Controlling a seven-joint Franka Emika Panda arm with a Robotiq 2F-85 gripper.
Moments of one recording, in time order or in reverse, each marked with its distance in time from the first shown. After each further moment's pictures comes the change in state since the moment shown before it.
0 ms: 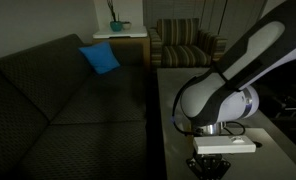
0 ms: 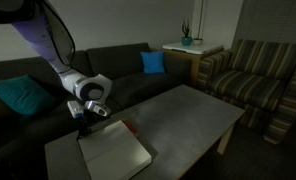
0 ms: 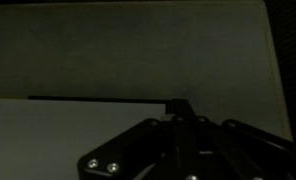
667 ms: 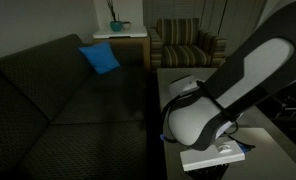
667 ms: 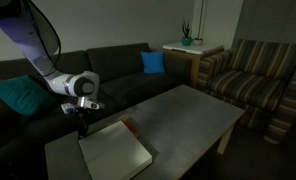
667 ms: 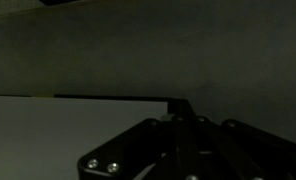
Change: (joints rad) arm 0.166 -0.002 -0.094 0.026 -0.158 -0.025 0.294
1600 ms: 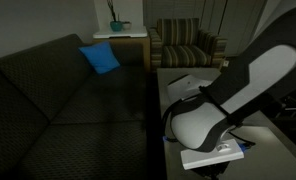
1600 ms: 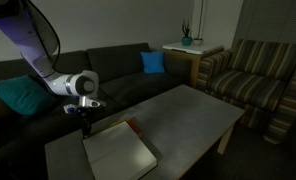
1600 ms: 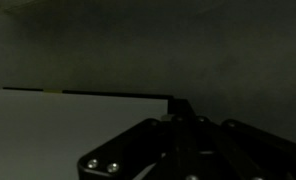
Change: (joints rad) arm 0.019 0.000 -0.033 0.007 -0.075 -0.001 0.106
